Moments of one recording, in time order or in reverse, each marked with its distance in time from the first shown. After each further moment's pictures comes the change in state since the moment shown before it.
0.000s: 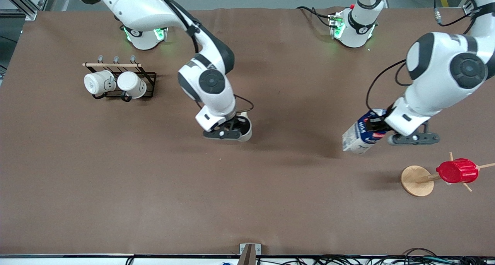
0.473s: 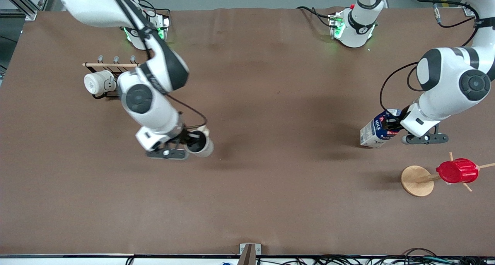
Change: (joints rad) left arm -0.001 -0.049 0.198 -0.217 0.000 0.119 0.175; right arm -0.207 -0.109 -0.002 -0.022 0.095 -0.094 -0.258
